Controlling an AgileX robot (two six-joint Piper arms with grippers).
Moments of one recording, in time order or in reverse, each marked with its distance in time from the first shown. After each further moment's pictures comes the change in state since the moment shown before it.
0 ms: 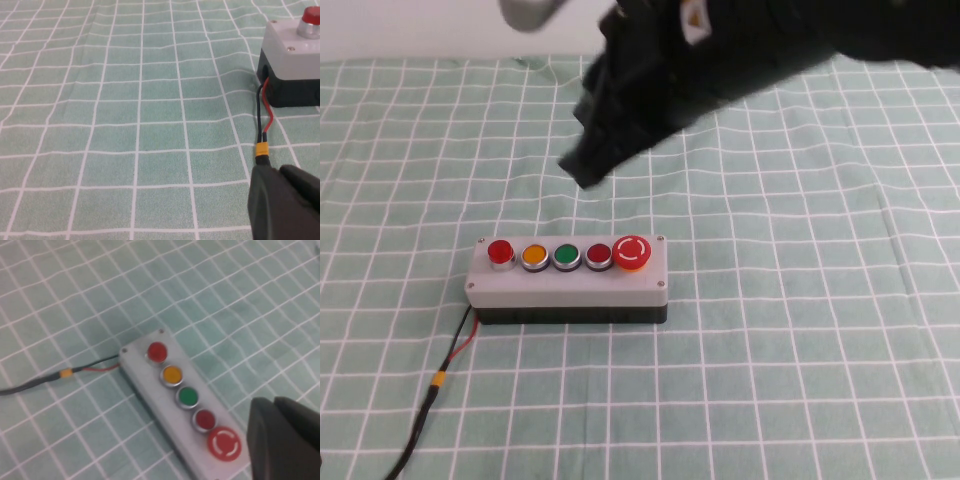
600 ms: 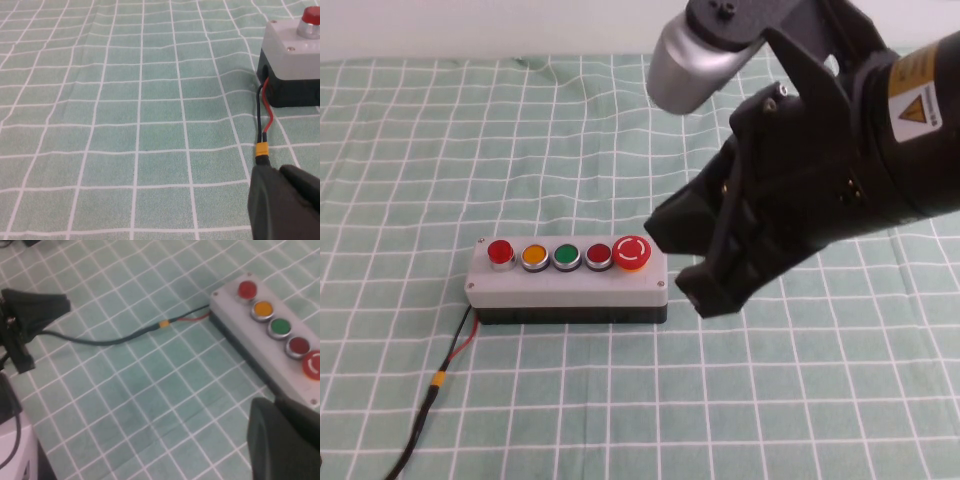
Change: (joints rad) right arm 0.000 -0.329 0.376 0.254 -0.004 0.000; left arm 0.000 0.000 0.000 0.000 0.000 0.000
